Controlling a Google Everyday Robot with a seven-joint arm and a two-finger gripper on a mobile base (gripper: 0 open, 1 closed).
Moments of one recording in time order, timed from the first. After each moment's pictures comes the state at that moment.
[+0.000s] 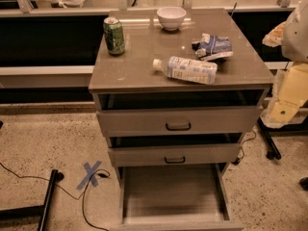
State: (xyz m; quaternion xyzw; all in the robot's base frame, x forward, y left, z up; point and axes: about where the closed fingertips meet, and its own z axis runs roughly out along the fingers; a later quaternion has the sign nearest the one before) arm 0.438 -0.217 0.976 -0.60 0.78 -0.03 0.16
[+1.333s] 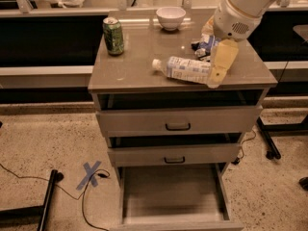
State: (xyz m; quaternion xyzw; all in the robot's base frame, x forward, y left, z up) arm 0.587 -0.145 0.930 -0.67 0.72 0.04 0.18
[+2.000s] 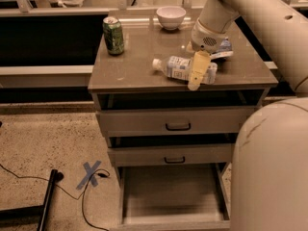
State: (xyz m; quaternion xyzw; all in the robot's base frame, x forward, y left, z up) arm 0.660 -0.123 0.846 -0.66 0.73 0.08 0.12
